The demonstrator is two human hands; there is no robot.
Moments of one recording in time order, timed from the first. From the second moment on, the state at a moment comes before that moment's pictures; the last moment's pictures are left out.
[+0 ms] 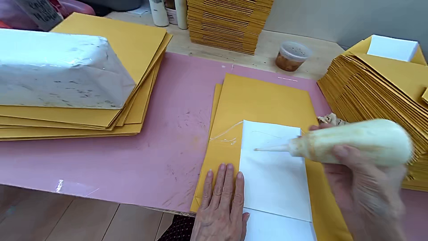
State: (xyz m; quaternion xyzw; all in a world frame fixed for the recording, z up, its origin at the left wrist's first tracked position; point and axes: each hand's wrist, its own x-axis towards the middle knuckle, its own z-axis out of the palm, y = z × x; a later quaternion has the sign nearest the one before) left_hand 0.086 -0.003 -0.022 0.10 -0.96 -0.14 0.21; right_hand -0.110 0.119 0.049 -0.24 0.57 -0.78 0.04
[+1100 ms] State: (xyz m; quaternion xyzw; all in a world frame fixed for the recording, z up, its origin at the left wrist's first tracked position) left_hand 0.083 -0.002 -0.025 0.10 -0.95 -0.13 0.26; right_hand -0.104 0.019 0.061 -0.22 0.61 -0.76 0.08
